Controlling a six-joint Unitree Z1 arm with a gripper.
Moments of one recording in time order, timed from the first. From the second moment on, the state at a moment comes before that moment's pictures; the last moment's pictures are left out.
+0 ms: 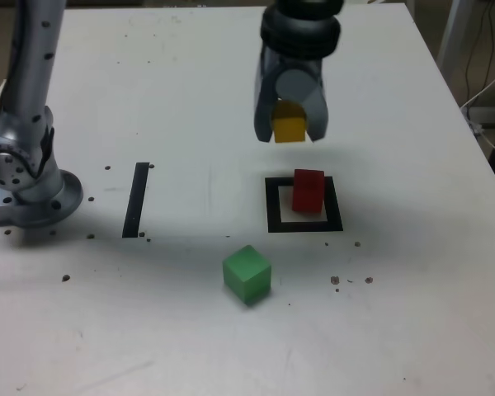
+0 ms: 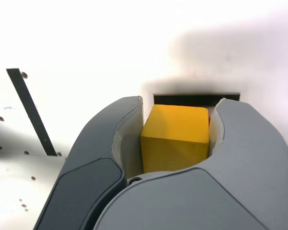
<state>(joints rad) 0.06 2.02 -1.67 1.38 0.08 0.10</state>
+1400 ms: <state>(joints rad) -0.04 2.17 -1.80 1.44 0.00 0.13</state>
